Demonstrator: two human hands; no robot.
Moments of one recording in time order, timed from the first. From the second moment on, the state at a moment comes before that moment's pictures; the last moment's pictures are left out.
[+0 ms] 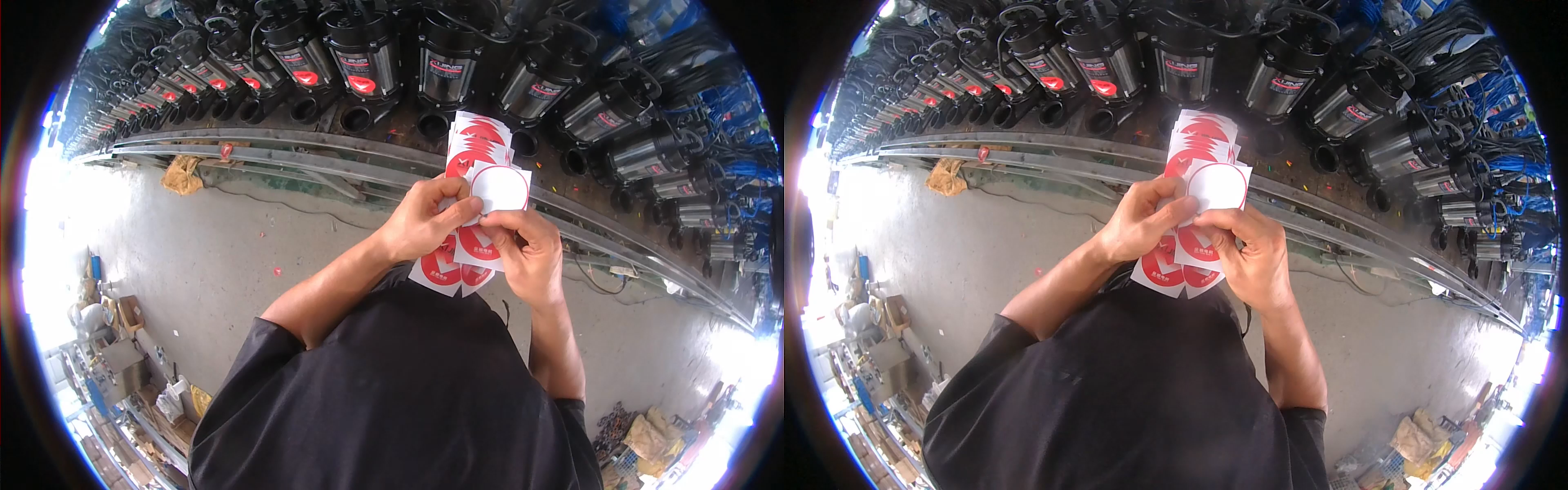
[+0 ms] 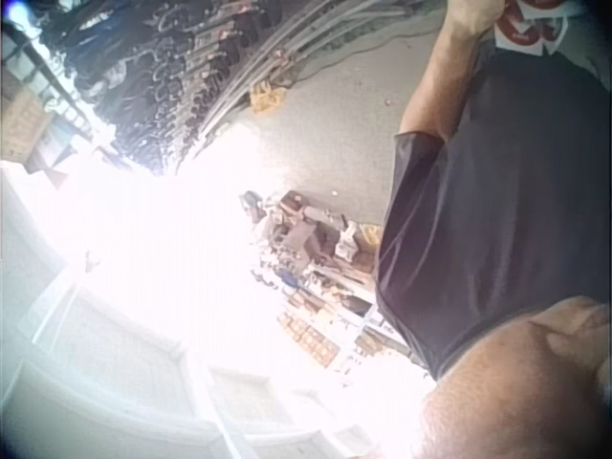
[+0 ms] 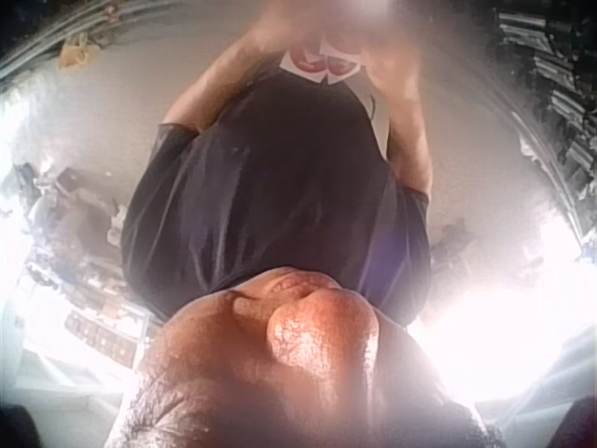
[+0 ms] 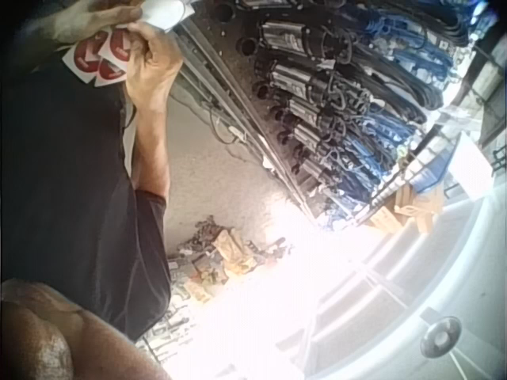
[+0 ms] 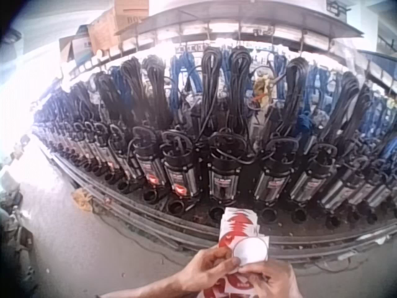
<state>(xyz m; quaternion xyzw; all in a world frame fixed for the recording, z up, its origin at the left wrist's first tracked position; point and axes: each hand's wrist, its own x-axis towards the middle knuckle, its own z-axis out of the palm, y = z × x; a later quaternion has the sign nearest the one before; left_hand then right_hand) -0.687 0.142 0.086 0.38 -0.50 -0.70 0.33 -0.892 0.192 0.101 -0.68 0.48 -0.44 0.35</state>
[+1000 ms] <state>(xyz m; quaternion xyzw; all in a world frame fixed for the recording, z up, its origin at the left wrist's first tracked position) -0.690 0.134 0.072 0.39 -0.53 -0.67 0.36 -0.881 0.192 0.096 -0.65 0.50 -0.47 0.31</state>
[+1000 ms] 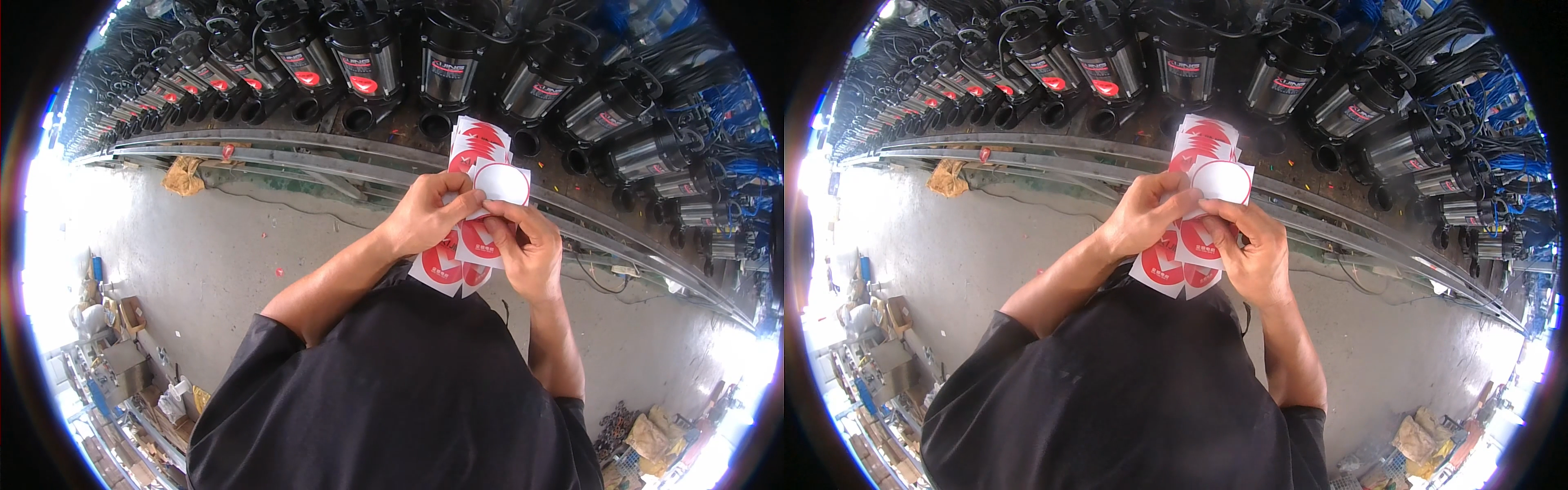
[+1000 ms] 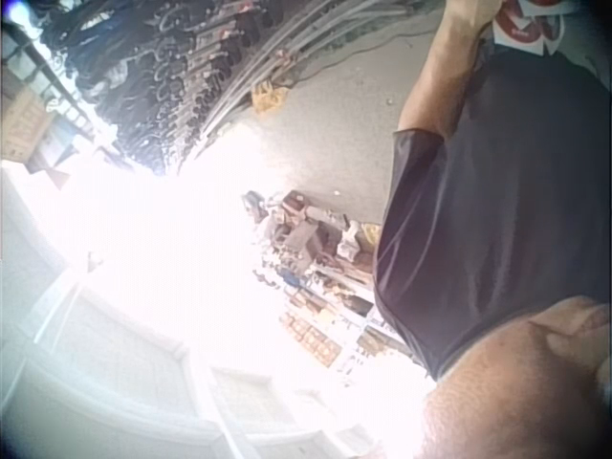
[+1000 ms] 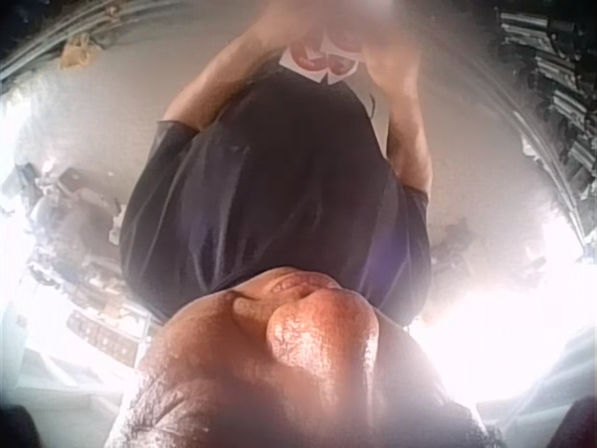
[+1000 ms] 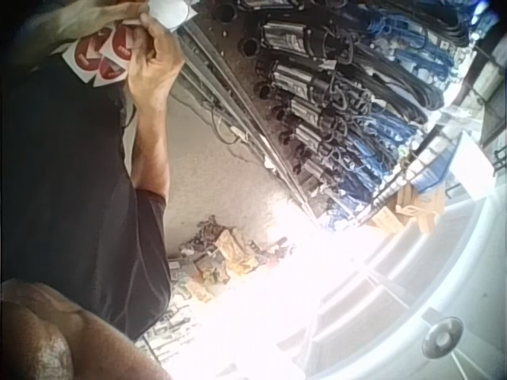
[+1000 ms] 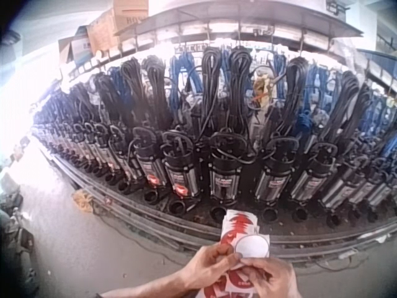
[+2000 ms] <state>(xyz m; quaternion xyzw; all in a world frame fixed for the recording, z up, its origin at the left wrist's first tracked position) -0.674 0.137 0.065 0.36 -0.52 -0.67 0.39 -0.892 0.197 0.093 -0.48 0.46 -0.53 0.52</state>
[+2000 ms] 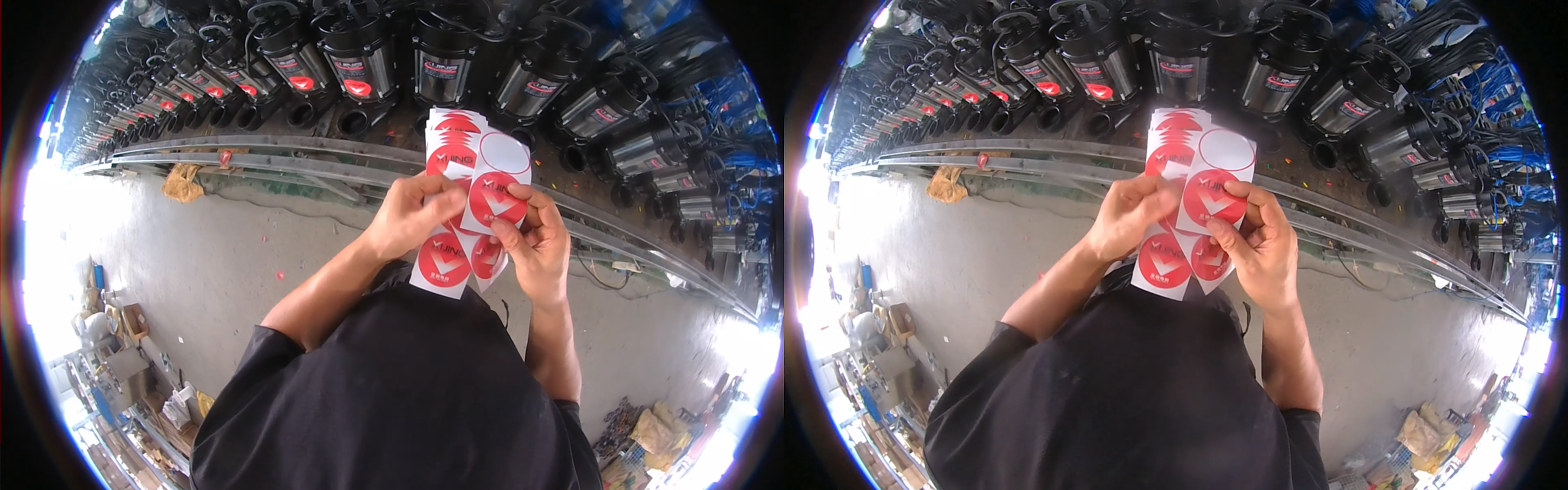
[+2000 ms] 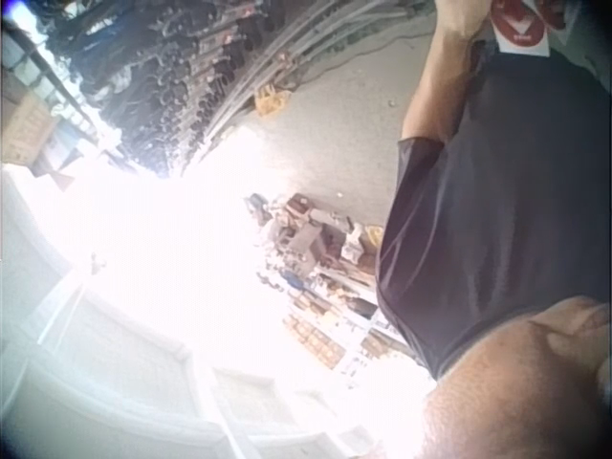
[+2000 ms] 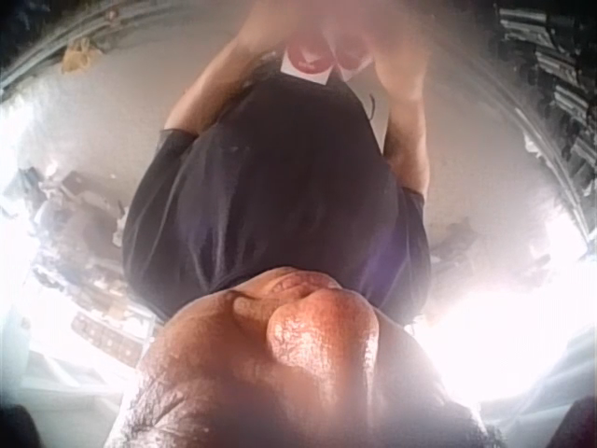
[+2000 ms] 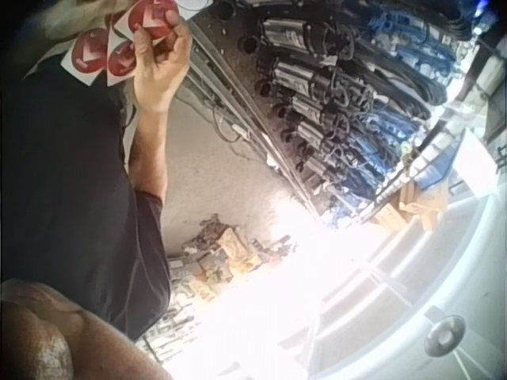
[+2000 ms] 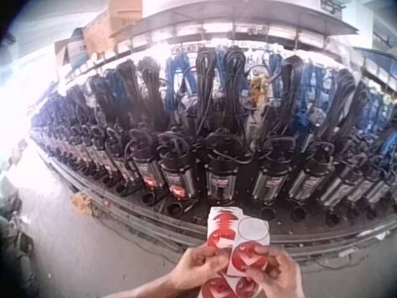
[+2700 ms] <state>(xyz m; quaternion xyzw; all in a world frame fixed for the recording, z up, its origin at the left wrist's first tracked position) -0.678 0.149 0.041 0.38 -0.45 -0.70 0.42 -0.901 0.188 0.106 -0.58 0.49 -0.49 0.42</state>
